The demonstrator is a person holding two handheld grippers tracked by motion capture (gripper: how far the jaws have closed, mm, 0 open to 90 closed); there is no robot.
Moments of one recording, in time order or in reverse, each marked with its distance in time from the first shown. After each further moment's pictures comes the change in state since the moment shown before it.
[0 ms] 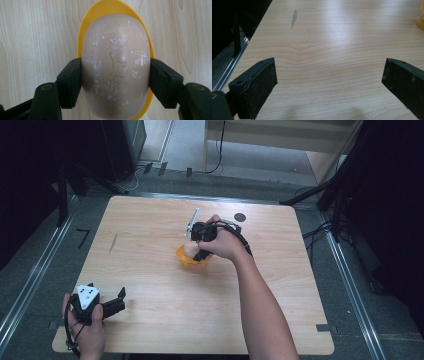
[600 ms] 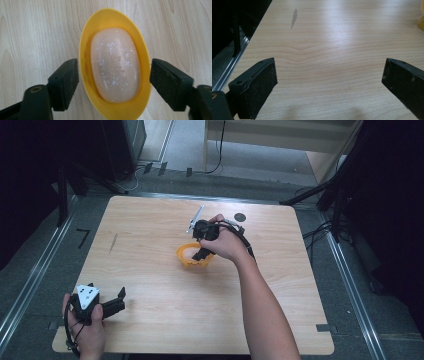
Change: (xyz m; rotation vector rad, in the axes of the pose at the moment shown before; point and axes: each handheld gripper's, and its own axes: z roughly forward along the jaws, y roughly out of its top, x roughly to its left) left arm 0.000 0.000 0.000 0.000 -0.003 -0.003; right arm 0.002 -0.006 -0.009 -0.067 -0.007 0.070
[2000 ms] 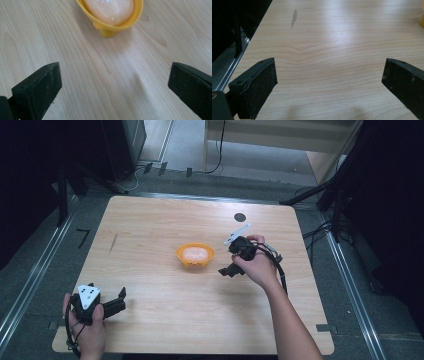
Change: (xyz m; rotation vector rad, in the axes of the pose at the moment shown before) left arm -0.002 0.000 0.000 0.003 0.008 0.018; right arm 0.032 -0.112 -0.026 -0.146 -0.100 0.298
